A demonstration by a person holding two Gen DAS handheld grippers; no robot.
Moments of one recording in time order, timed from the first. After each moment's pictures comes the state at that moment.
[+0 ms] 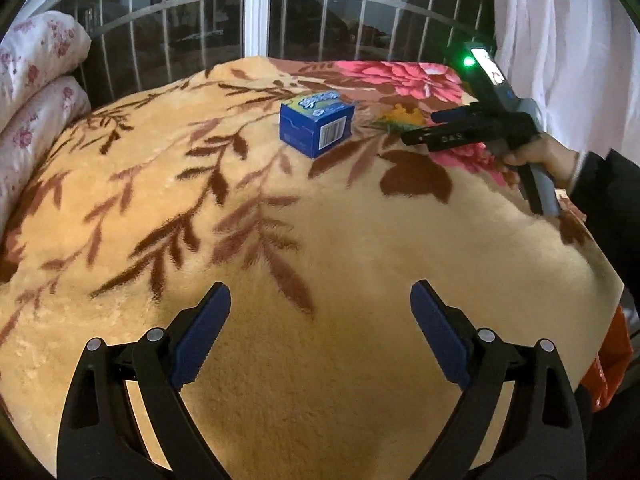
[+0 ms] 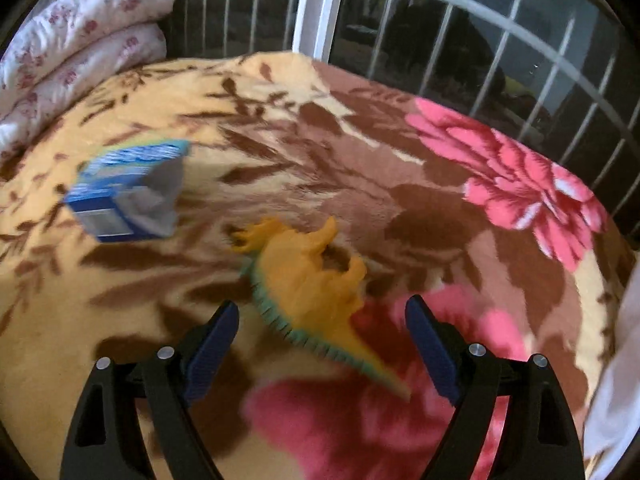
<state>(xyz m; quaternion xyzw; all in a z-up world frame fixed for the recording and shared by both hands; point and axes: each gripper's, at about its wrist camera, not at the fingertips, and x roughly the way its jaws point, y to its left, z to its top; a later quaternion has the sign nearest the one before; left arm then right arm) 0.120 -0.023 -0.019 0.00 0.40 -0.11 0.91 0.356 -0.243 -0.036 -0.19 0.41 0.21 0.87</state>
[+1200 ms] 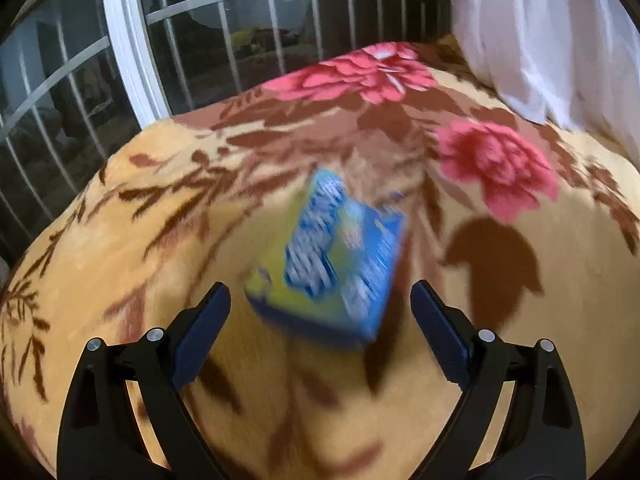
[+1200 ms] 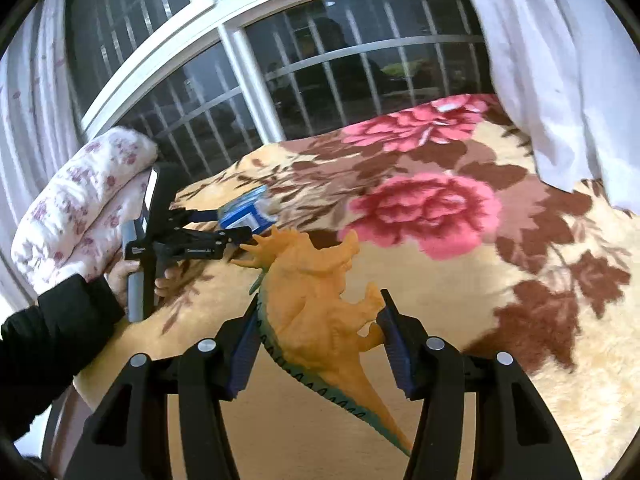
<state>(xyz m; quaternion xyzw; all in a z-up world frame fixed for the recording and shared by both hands) 0.315 -0.048 -0.024 0.16 0.36 -0.24 0.89 0.110 -0.317 0.015 0.11 0.33 0.14 0.93</state>
